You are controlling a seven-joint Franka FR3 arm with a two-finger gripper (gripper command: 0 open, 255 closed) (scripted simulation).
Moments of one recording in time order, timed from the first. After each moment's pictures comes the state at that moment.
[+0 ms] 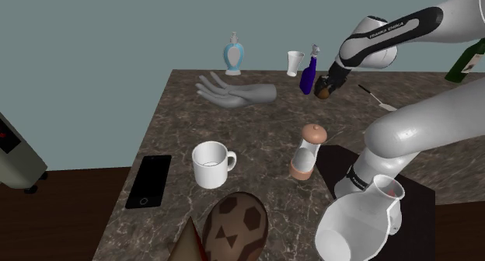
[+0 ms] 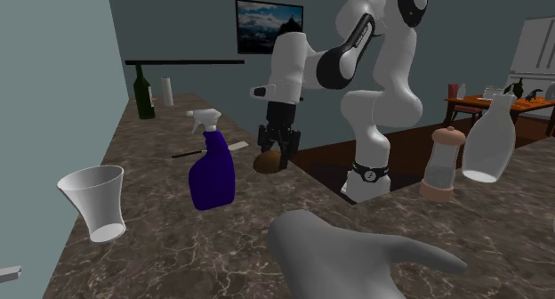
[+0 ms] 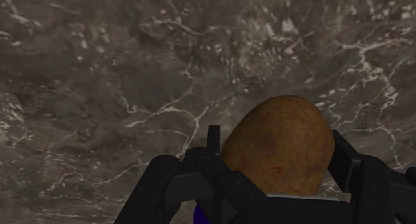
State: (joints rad) arm -0.37 -0.60 -0.47 -2.83 -0.17 2.51 -0.13
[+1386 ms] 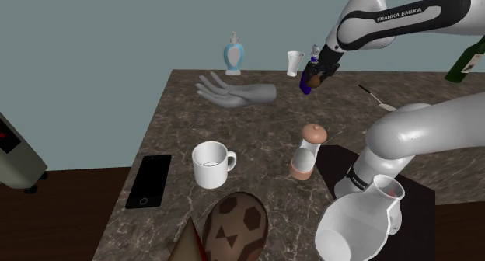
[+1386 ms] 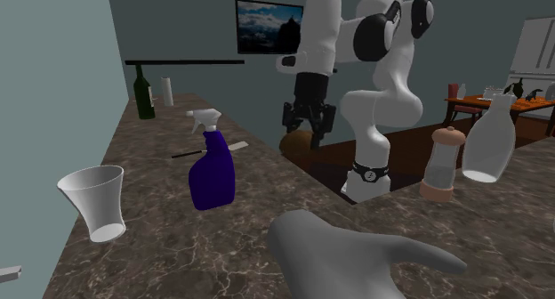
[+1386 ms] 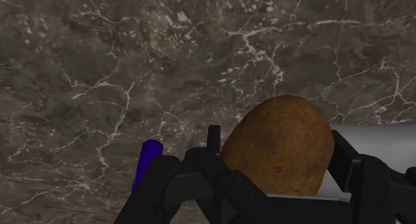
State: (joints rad) arm -0.31 -0.78 -0.23 -2.78 -0.10 2.27 0.10
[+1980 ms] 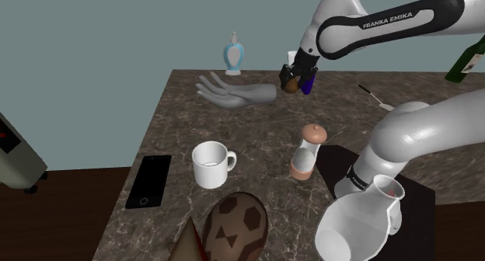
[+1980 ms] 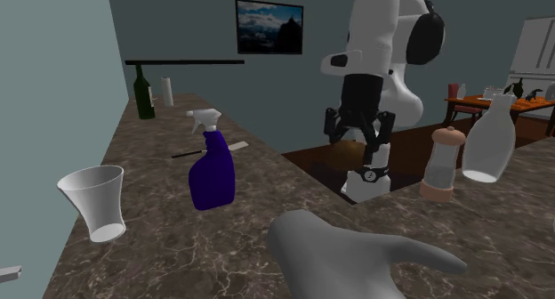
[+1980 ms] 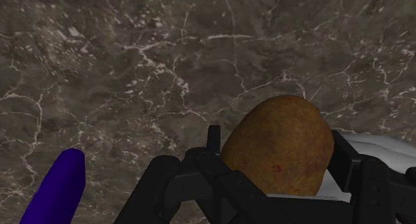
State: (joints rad) arm -0.18 -0.75 0.01 -2.77 0.00 2.30 0.36
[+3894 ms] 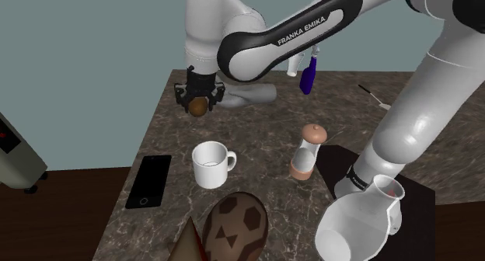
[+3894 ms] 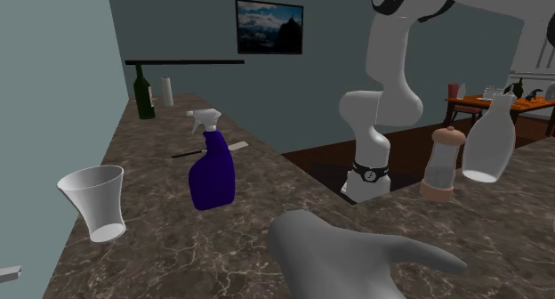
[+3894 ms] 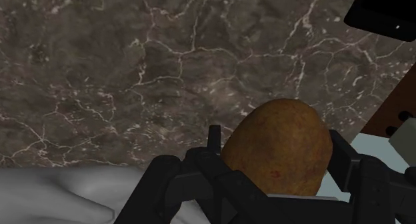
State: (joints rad) arm -0.10 -0.02 0.66 -2.09 -0.24 2.27 1.23
